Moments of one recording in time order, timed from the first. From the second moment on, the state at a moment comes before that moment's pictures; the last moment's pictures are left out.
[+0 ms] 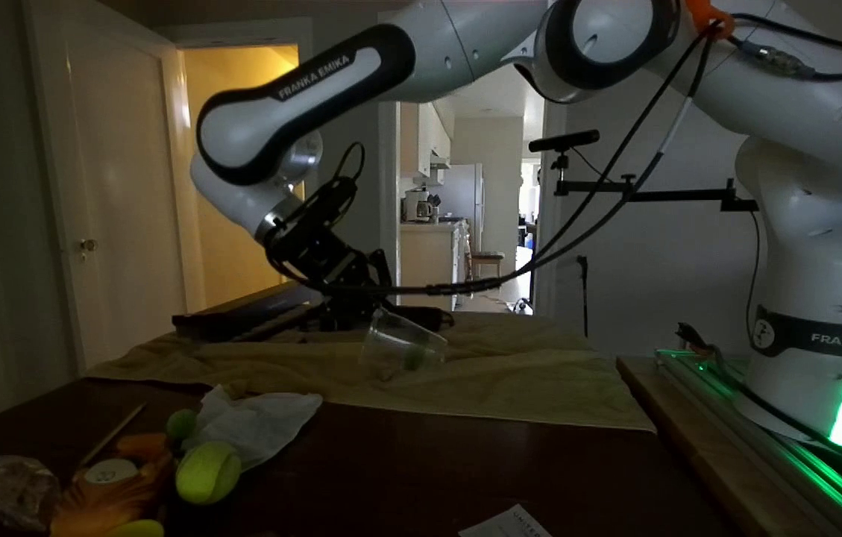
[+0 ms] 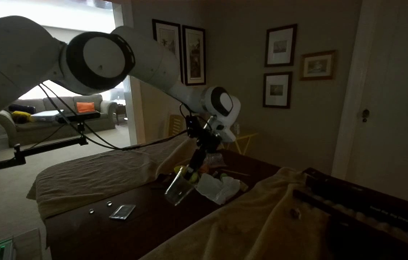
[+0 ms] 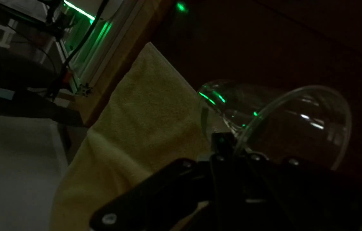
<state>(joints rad) 0.16 0.94 -0.17 -1.08 0.02 1.17 0.92</state>
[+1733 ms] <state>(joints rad) 0.27 0.85 -0.19 -1.08 -0.23 1.88 1.56</state>
